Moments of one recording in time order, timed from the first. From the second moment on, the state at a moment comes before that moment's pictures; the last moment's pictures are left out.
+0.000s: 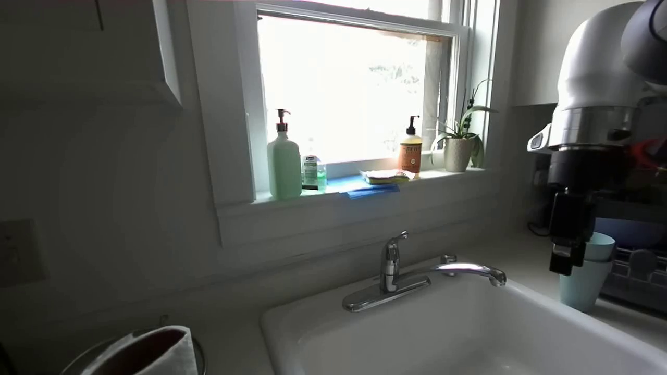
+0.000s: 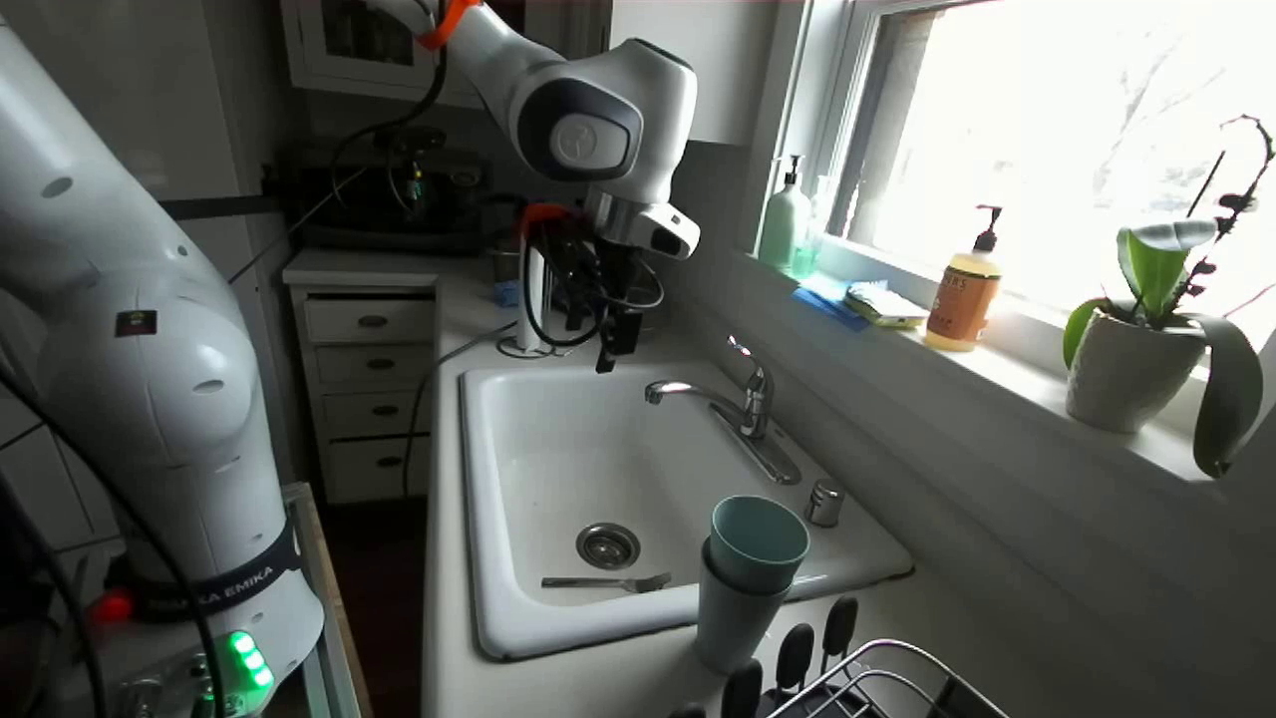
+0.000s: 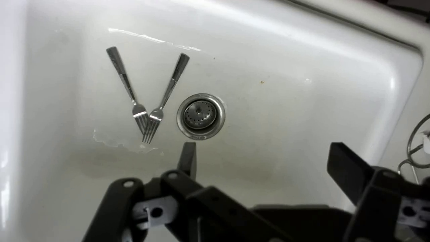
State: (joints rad) arm 0.03 -0.41 -0.10 -2.54 0.20 2.11 -0.10
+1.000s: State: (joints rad) arm -0.29 -0.46 -0.22 -2.51 -0.11 2.20 0.04
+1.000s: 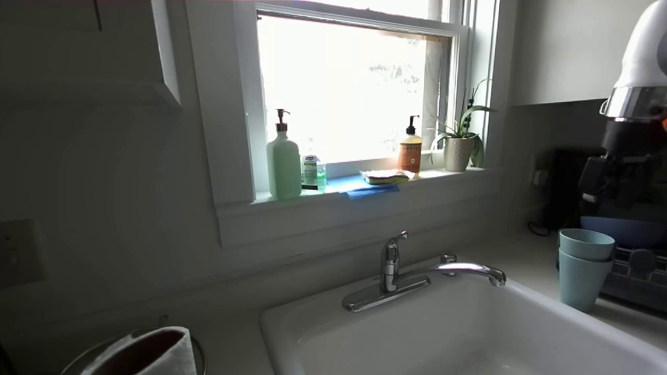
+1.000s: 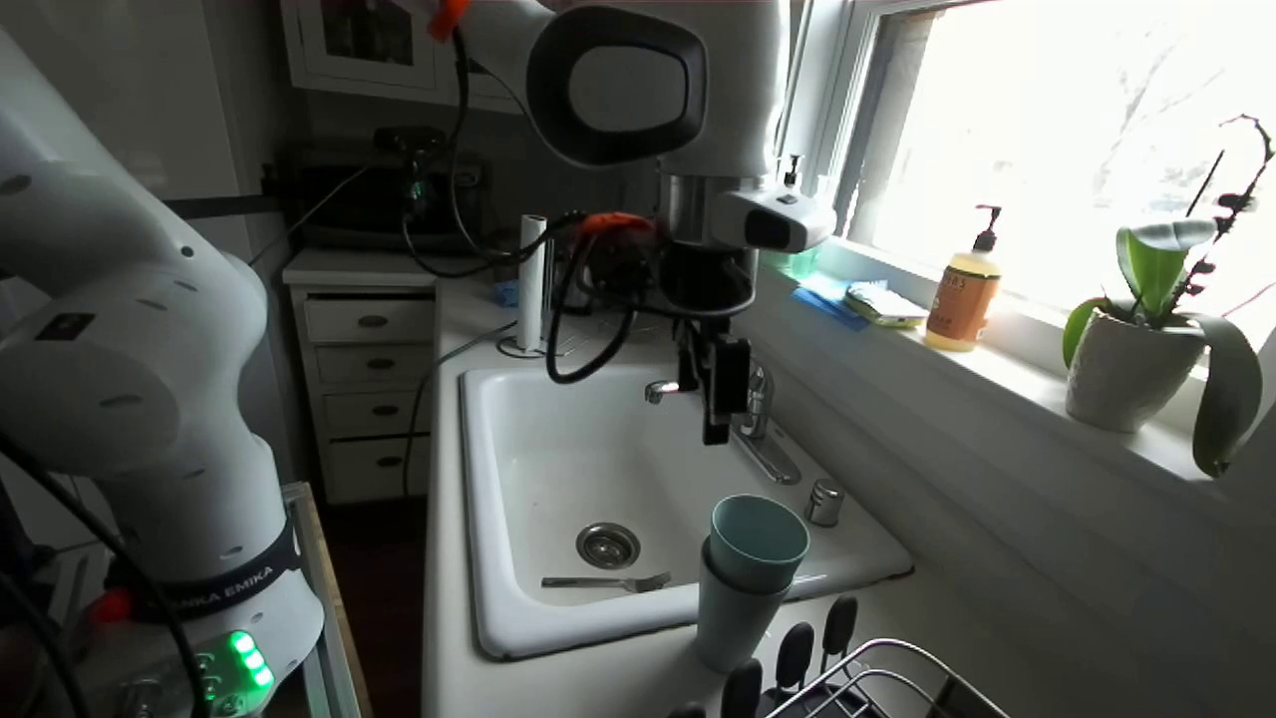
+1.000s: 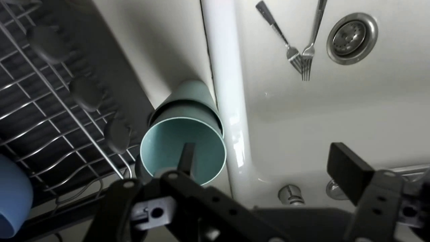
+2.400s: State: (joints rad) arm -0.29 -0.06 -0.24 -2.35 -0.05 2.37 0.10
